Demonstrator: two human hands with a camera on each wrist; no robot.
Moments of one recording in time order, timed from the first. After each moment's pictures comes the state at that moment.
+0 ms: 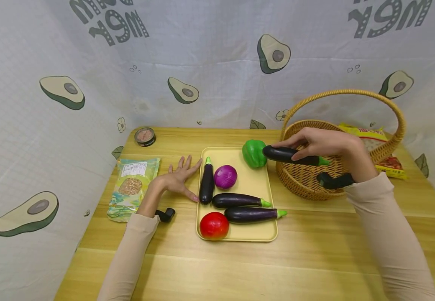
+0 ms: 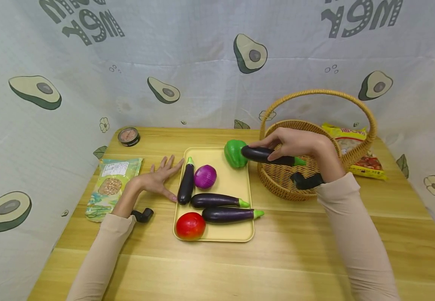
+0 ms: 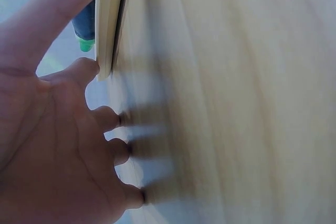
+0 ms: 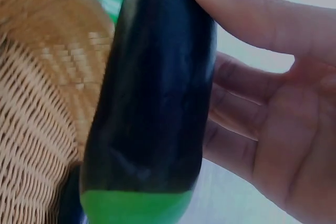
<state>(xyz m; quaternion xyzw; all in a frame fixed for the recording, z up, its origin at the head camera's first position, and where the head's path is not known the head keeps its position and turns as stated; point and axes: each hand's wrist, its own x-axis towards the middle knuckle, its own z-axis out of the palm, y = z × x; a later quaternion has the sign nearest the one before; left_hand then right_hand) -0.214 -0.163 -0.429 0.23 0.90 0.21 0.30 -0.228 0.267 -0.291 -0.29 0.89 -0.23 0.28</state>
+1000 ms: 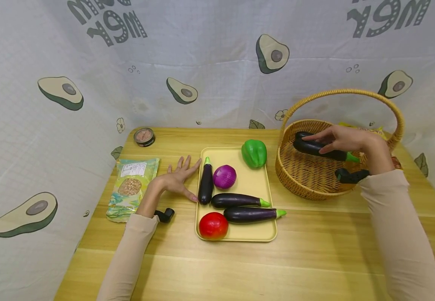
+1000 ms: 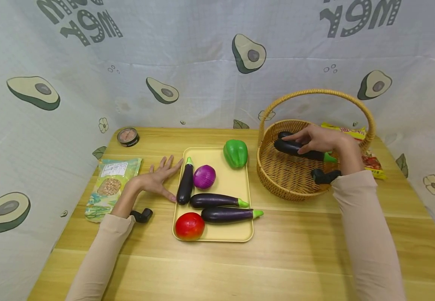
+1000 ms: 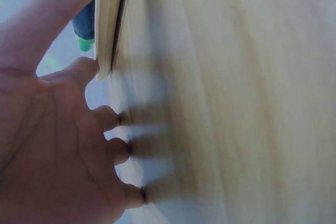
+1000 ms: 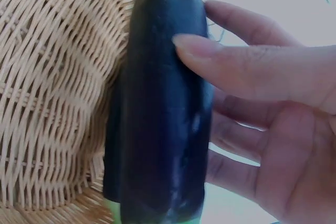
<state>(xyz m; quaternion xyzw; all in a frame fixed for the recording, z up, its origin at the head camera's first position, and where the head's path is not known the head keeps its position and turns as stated) -0.214 -0.163 -0.430 0.23 0.90 0.21 0.30 -0.251 0.350 -0.320 -0.23 0.92 -0.21 0.23</state>
